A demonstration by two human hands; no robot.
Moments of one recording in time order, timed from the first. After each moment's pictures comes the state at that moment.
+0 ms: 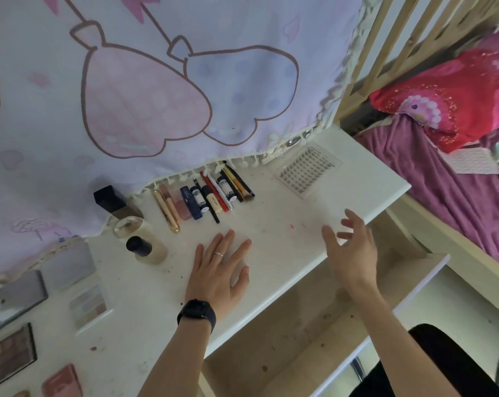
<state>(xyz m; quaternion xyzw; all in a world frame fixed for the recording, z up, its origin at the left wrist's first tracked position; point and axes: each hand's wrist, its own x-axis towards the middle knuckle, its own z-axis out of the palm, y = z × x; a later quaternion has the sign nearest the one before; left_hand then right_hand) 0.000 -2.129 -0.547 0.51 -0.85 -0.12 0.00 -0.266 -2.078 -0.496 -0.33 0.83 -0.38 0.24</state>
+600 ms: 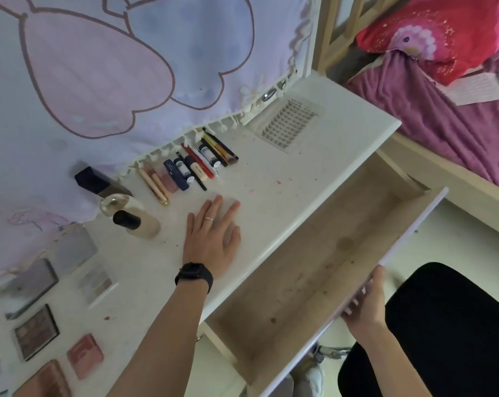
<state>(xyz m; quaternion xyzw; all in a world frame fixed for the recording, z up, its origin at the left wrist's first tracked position) -0.003 -2.125 -0.541 0.52 -0.84 -0.13 0.01 -0.239 -1.918 -0.585 0.22 0.66 -0.51 0.51</state>
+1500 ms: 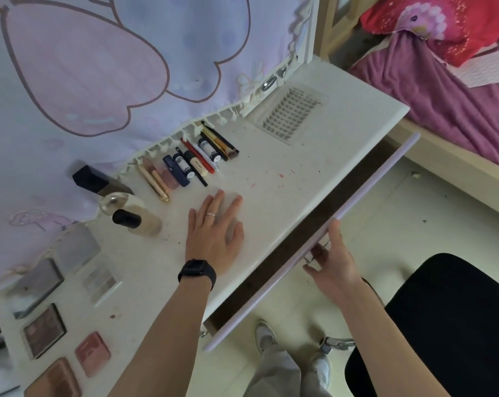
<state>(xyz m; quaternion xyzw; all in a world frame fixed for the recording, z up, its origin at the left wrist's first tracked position) -0.003 -2.127 -0.545 0.51 -0.85 -0.11 0.00 -0.218 -1.997 -0.569 0.17 0.55 -0.56 0.60</state>
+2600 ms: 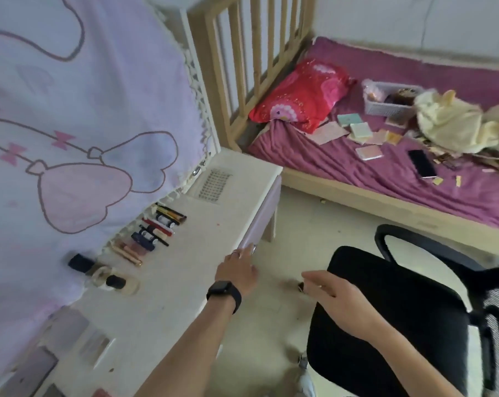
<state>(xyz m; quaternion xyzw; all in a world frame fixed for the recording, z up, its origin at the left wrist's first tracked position) -0.113 -2.024 -0.409 0.39 -0.87 -0.24 -0.17 -0.233 -1.810 -0.330 -0.27 0.79 -0.34 0.43</state>
